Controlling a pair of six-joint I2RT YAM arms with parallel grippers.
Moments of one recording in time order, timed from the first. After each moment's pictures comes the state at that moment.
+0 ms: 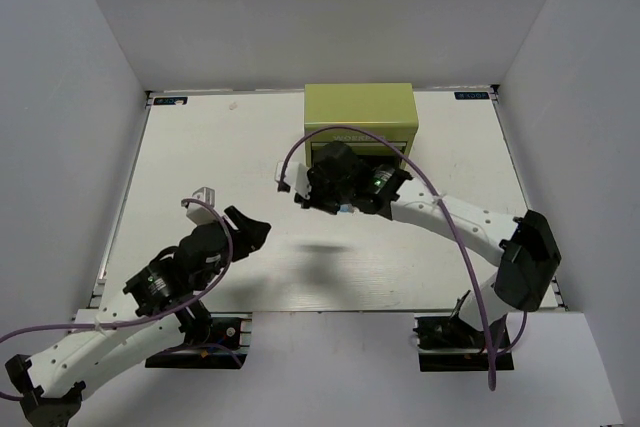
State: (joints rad) left arm -0.88 0.46 0.55 -0.57 -0.45 -1.02; right arm 0.98 1.56 1.31 -0.51 -0.15 -0.53
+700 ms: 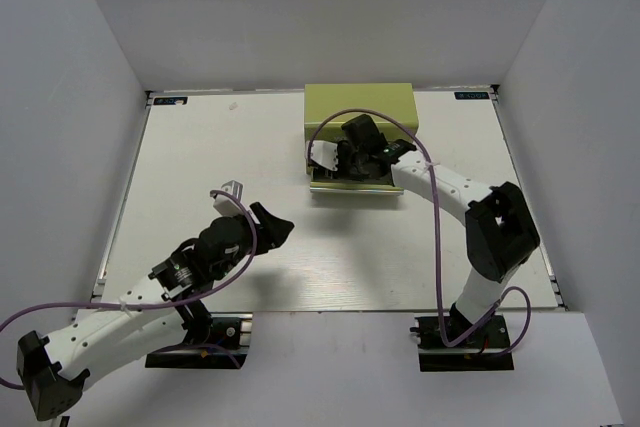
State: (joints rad) left arm -0.88 0.63 0.48 -0.26 -0.31 -0.93; right arm 0.67 1.72 1.33 -0.43 -0.08 -0.92
